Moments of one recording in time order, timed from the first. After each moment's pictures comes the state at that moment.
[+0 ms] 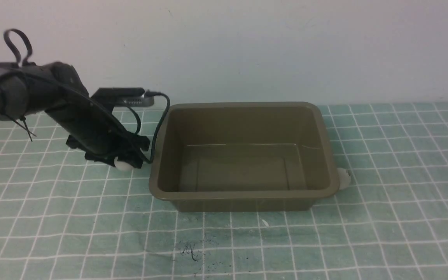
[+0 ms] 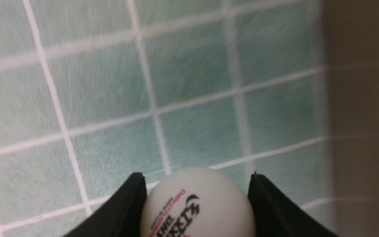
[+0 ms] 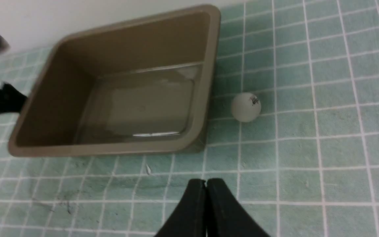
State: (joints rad) right arm -0.04 0.82 -0.74 0.52 0.86 -0.16; left arm -0.08 2.00 -1.47 -0.33 0.79 0.26
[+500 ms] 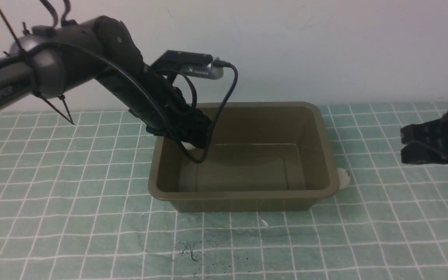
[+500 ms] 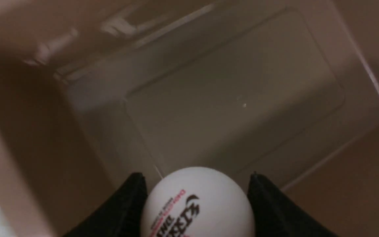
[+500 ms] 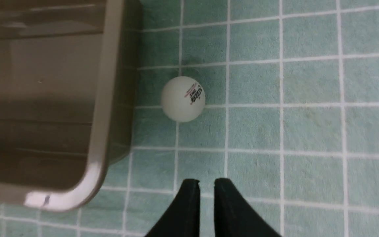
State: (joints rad) right arm -0.01 1.50 -1.05 0.44 0.83 -0.23; left arm -0.30 1.97 -1.58 -0.42 0.87 0.35
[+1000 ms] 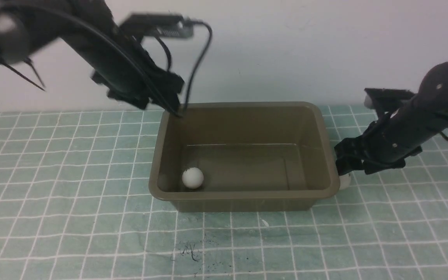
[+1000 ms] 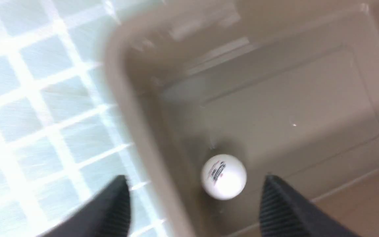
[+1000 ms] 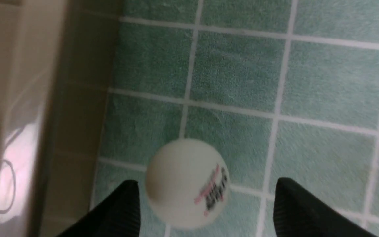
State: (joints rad) right arm 0.12 1.96 -1.30 0.37 0.77 -0.22; left arm -0.22 1.86 -1.76 -0.23 1.05 0.17
